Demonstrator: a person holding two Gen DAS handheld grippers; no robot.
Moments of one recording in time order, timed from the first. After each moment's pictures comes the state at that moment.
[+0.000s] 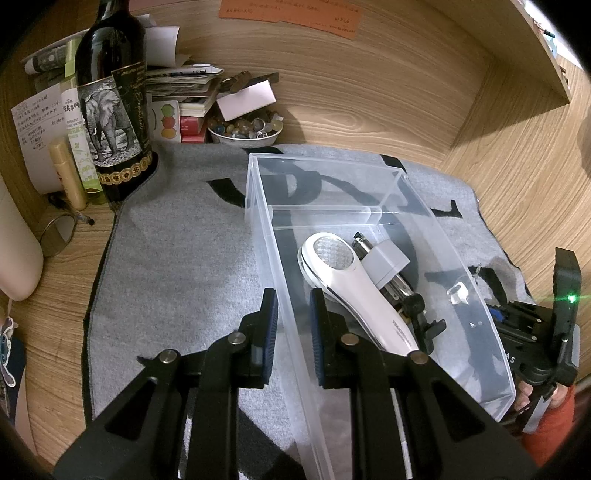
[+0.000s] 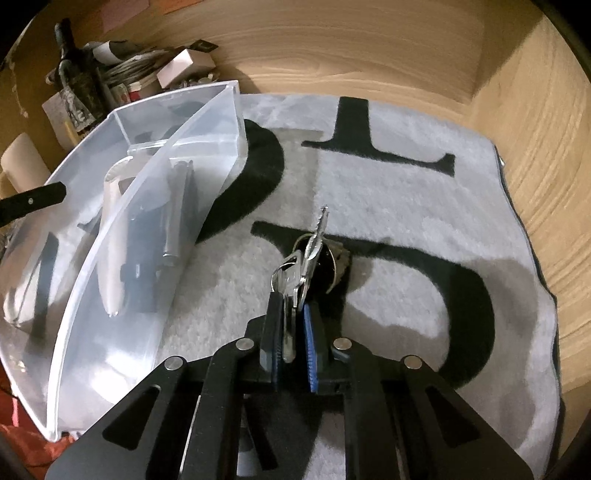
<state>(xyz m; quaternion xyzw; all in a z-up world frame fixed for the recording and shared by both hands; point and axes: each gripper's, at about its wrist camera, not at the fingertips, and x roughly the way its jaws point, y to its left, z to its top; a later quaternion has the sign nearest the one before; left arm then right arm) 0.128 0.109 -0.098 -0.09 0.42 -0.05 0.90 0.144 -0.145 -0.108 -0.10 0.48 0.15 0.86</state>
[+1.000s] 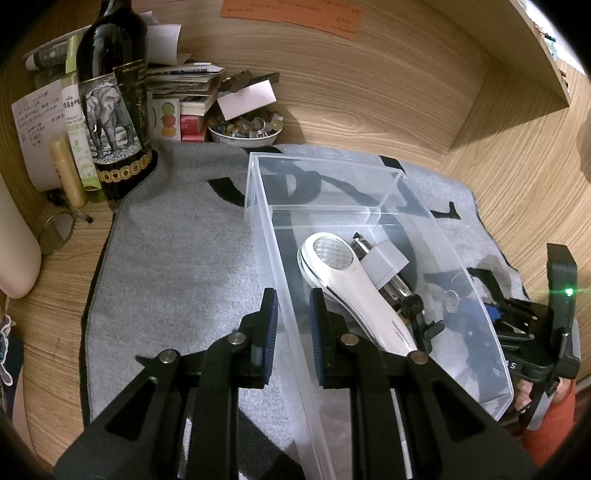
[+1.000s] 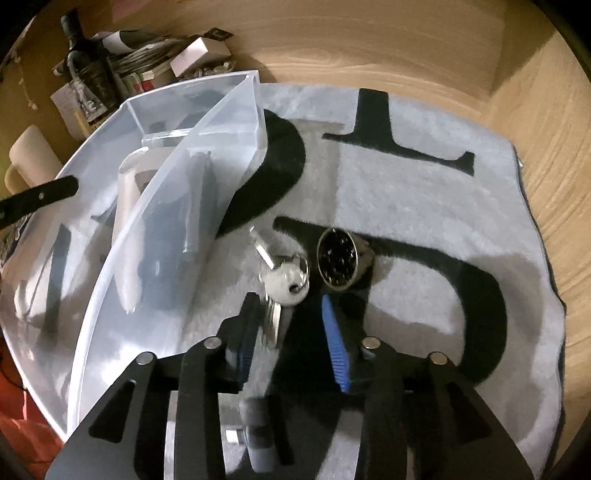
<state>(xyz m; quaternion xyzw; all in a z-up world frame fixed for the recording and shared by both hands) 0.128 0.109 -0.099 -0.09 0.42 -0.05 0.90 0.152 -0.139 -0.109 -0.10 0.51 0.18 0.84</state>
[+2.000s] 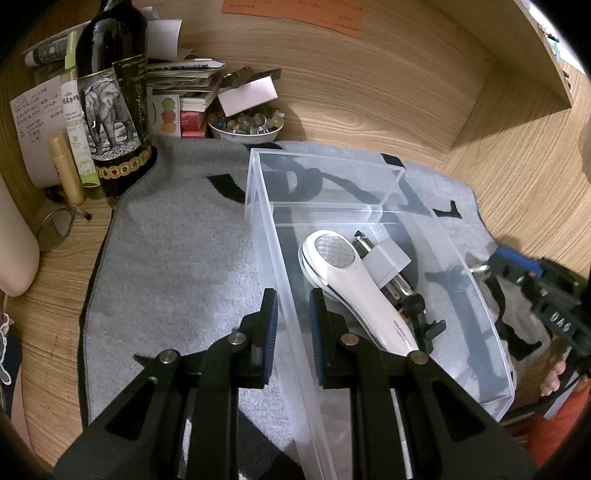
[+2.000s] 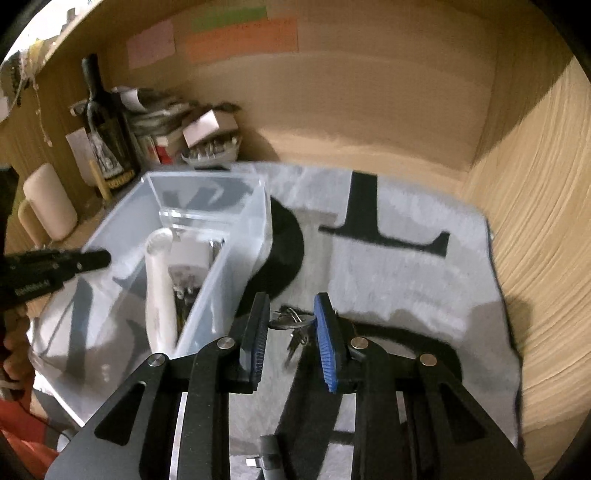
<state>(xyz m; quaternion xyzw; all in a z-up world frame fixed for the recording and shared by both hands) 0.130 0.109 -0.101 -0.09 0.42 -0.05 0.90 0.144 -0.127 -0.044 -0.09 0.40 0.18 0.89</state>
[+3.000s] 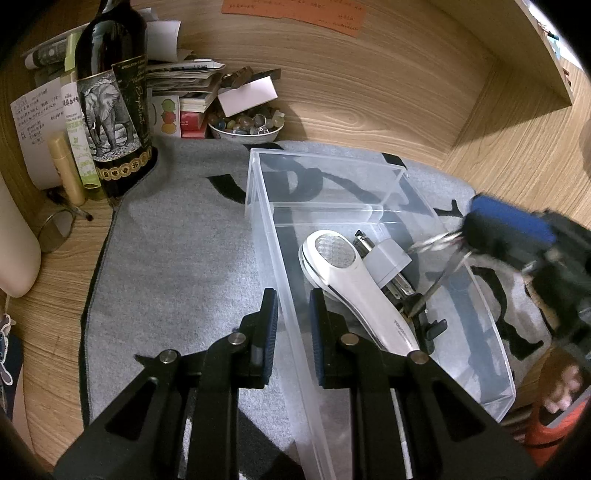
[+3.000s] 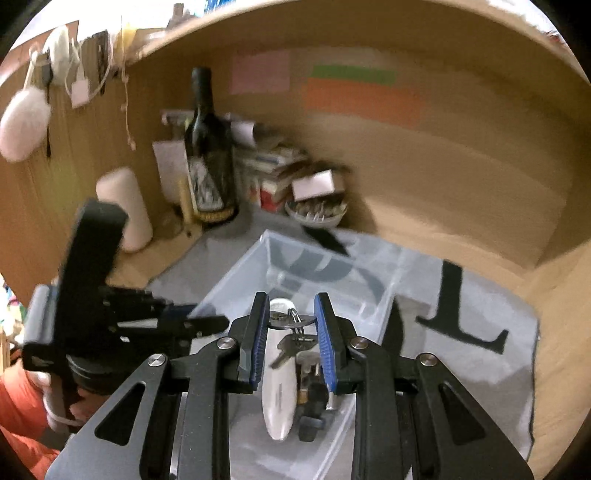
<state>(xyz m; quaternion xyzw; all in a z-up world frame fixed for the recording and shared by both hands) 0.130 0.109 -0.102 -0.09 0.42 -0.05 0.90 0.129 -0.032 -0.016 -0.14 0.34 0.30 0.88</state>
